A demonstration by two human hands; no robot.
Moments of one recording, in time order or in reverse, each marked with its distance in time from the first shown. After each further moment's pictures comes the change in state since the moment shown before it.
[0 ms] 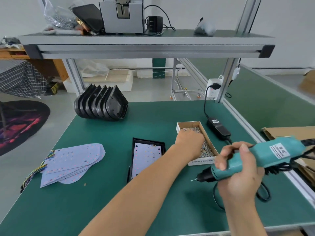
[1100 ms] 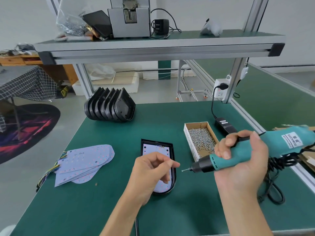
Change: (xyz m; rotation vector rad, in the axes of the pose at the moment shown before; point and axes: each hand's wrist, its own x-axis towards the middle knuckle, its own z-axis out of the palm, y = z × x) left_hand -0.164 -0.063 0.022 -1.674 0.353 -0.266; right_hand -0.005 -0.009 0.045 0.203 -0.075 0.104
